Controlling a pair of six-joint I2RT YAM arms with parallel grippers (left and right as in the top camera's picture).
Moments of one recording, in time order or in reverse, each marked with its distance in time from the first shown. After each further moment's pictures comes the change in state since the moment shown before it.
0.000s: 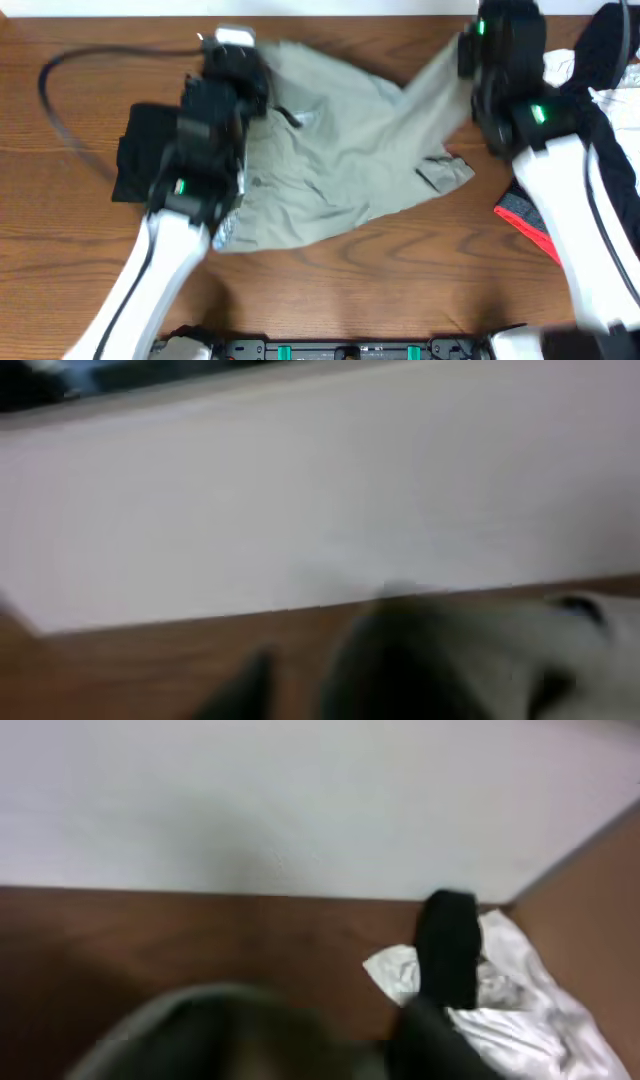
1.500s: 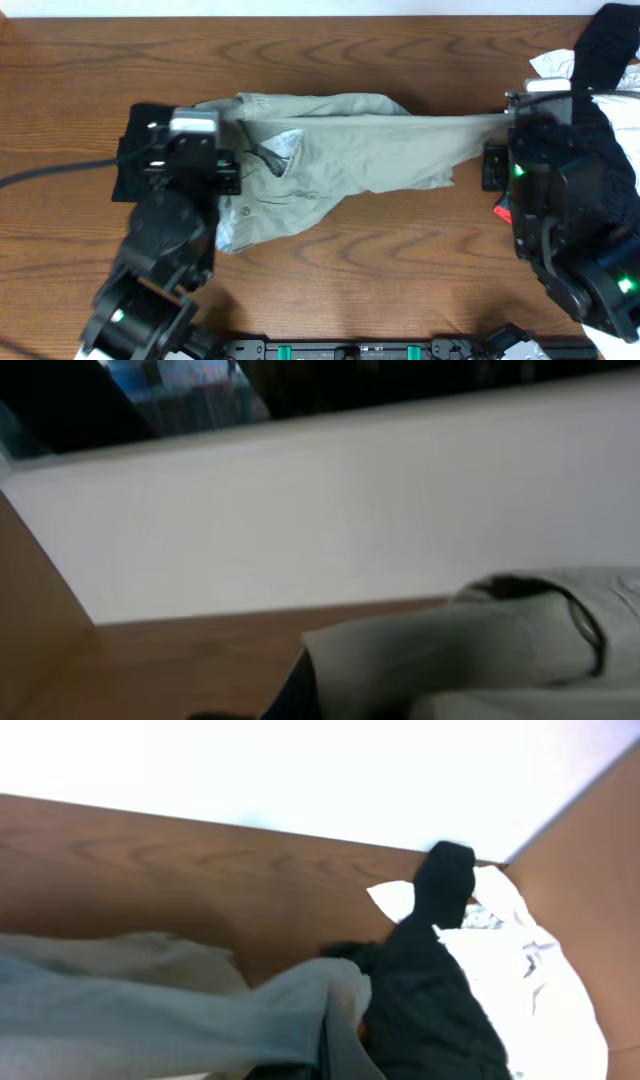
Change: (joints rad) left arm -0.232 -0.553 -0.106 -0.307 -0.187 0.003; right arm 0.271 -0.580 -0.195 -0.439 0.110 0.118
